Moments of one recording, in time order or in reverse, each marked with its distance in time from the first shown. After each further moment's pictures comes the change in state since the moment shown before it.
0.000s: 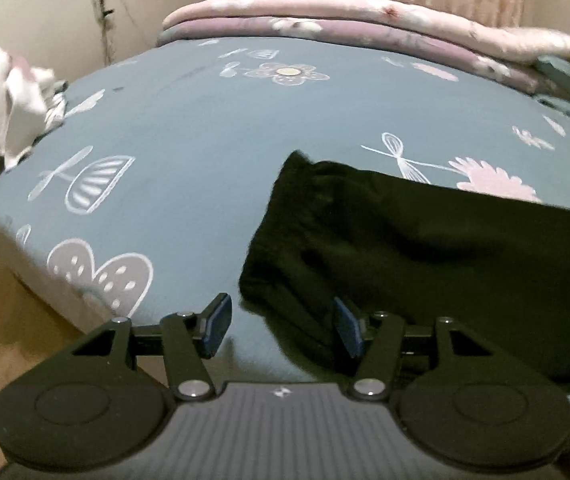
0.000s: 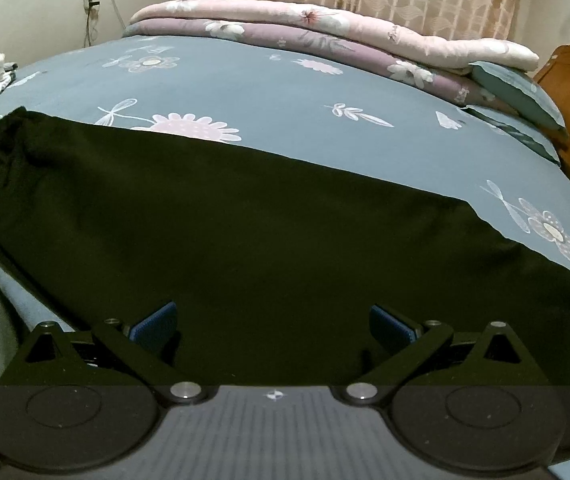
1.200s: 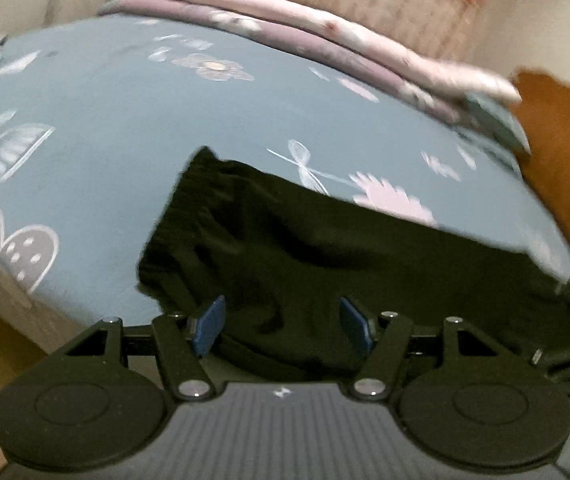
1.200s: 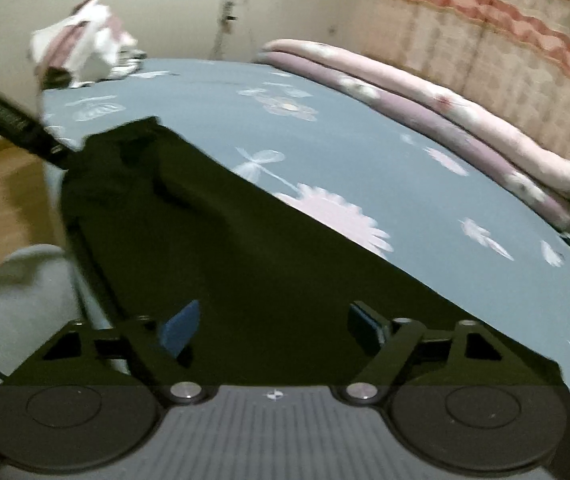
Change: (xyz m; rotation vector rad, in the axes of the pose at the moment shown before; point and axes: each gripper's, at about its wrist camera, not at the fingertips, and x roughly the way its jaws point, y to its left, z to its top) left arm -0.015 0.007 -0.004 -0.131 0.019 -0.333; right arm 0.001 0.094 0.054 -0.333 -0.146 0.236
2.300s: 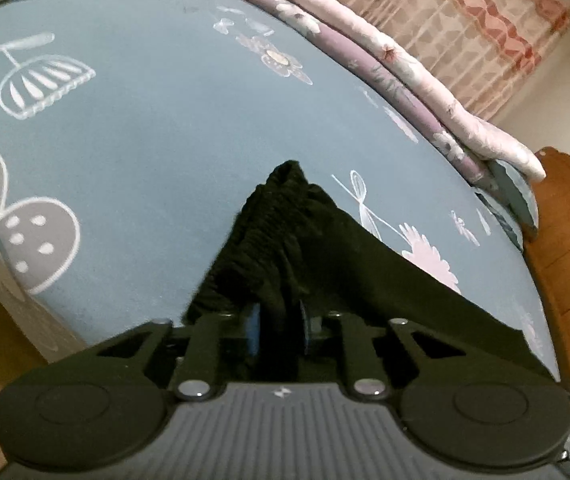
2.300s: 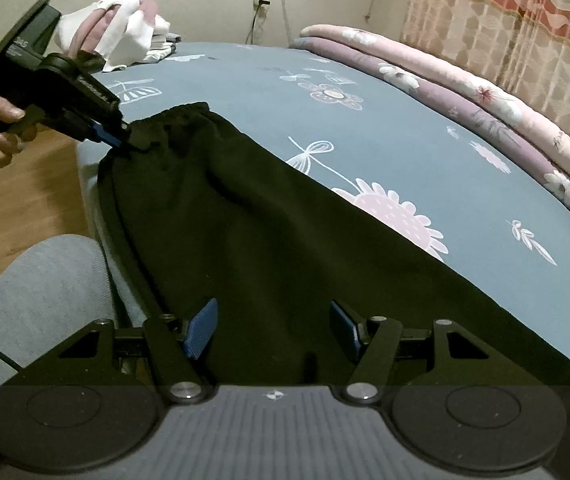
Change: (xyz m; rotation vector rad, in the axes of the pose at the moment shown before) left arm 0.041 0.065 0.024 -0.232 -0.002 -0.084; right arm 0.015 0.023 0.008 -0.019 0.053 0.076
